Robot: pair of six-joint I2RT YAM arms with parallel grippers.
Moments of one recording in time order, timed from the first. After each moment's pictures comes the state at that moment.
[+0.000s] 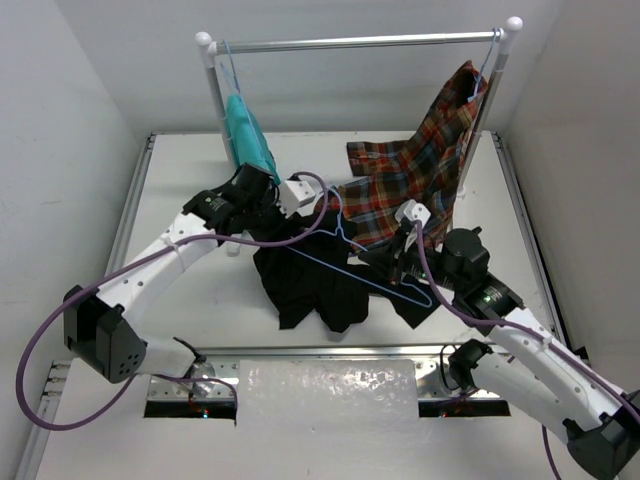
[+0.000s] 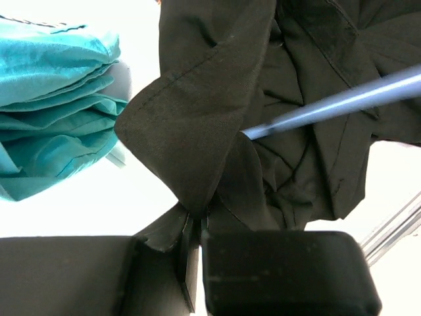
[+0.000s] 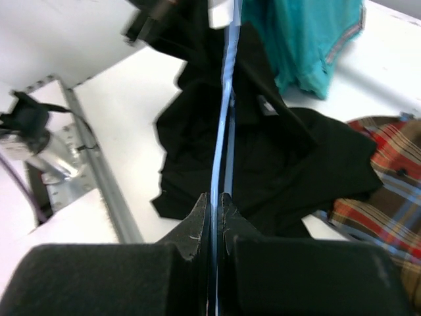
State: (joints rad) left arm -0.52 1.36 1.24 -0.80 0.11 0.40; right arm 0.59 0.74 0.60 -0.02 -0.44 0.12
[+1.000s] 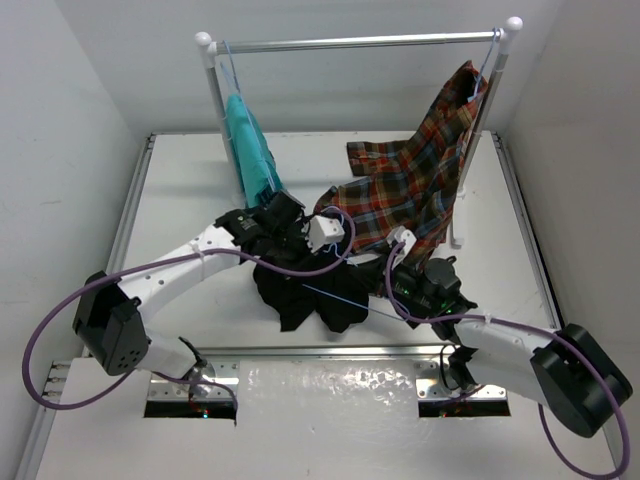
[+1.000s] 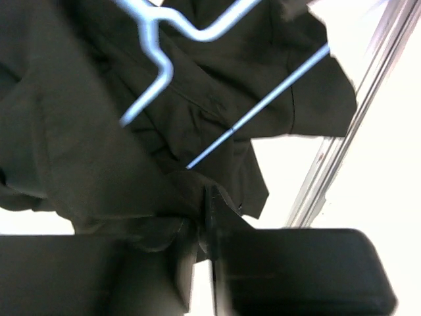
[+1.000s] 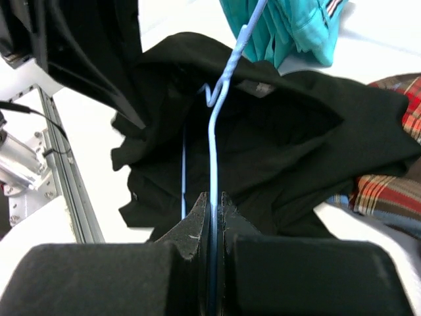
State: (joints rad) left arm -0.69 1.40 1.14 -0.74 0.32 0.31; right arm 0.59 1.04 0.15 0.83 -0.39 0.26
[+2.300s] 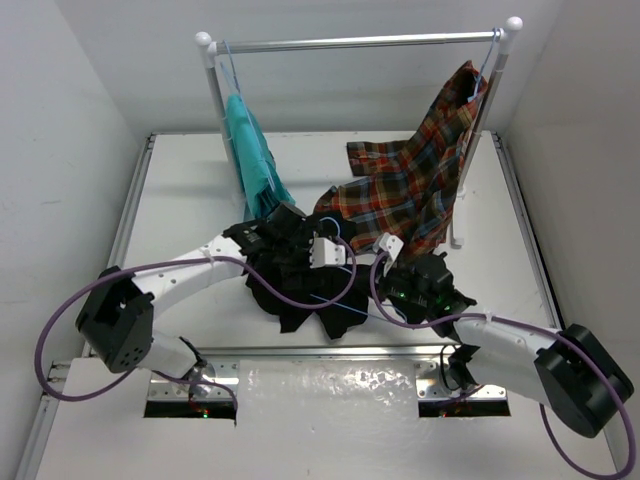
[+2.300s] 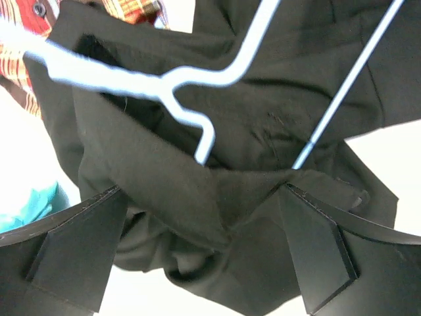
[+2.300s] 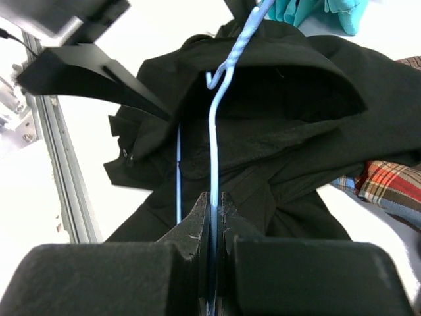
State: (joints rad) left arm -0.70 1.41 0.98 -0.50 0.25 0.80; right arm 0.61 1.05 0.18 0.66 -0.45 0.08
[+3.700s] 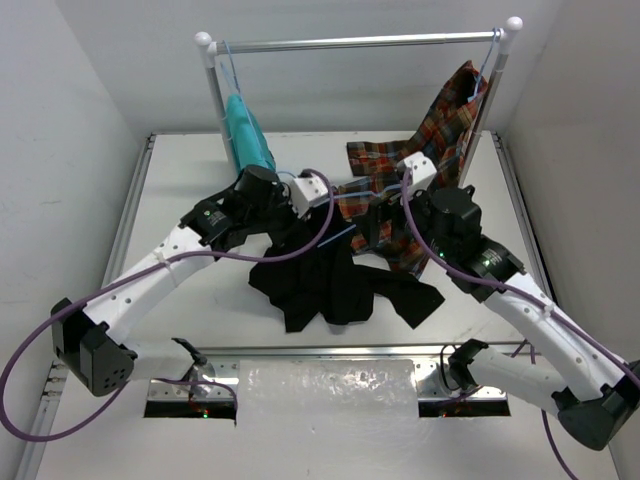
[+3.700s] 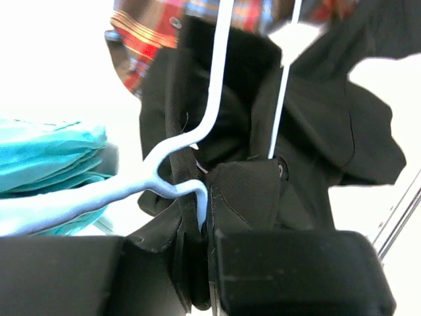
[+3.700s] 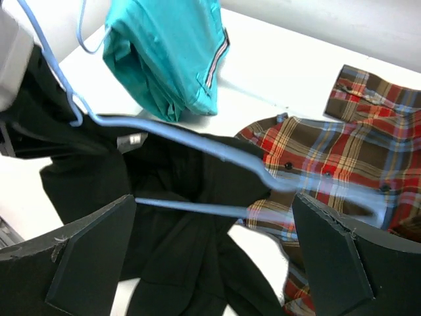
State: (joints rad) left arm -0.62 1.28 1.19 -0.61 0.19 0.36; right arm 0.62 0.96 0.92 -0.21 0.00 0.10
